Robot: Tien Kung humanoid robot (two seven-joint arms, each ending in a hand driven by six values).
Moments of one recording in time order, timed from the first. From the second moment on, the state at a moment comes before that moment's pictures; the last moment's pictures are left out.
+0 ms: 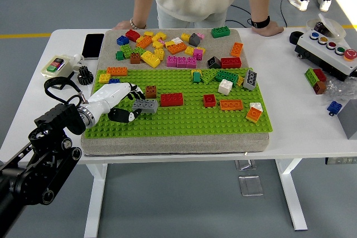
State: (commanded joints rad) left arm -0.43 0.12 -1.22 -1.17 2.27 -0.19 -0.04; right arm 0.13 -0.12 1.39 0.18 -0.93 -0.09 -0.06
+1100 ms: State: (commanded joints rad) left arm -0.40 0.10 -1.20 -1.19 2.27 -0.19 0.05; right arm 0.12 -0.12 1.39 0.18 -0.92 -0.10 -0.07
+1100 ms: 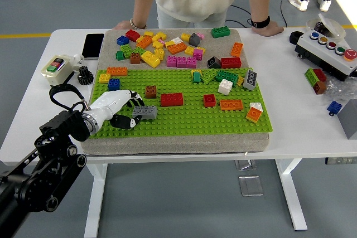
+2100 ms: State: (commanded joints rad) left arm -0.41 0.10 -1.20 -1.20 2.27 -0.20 0.03; right arm 0.12 -0.11 1.39 0.18 -0.92 -0.10 -0.07
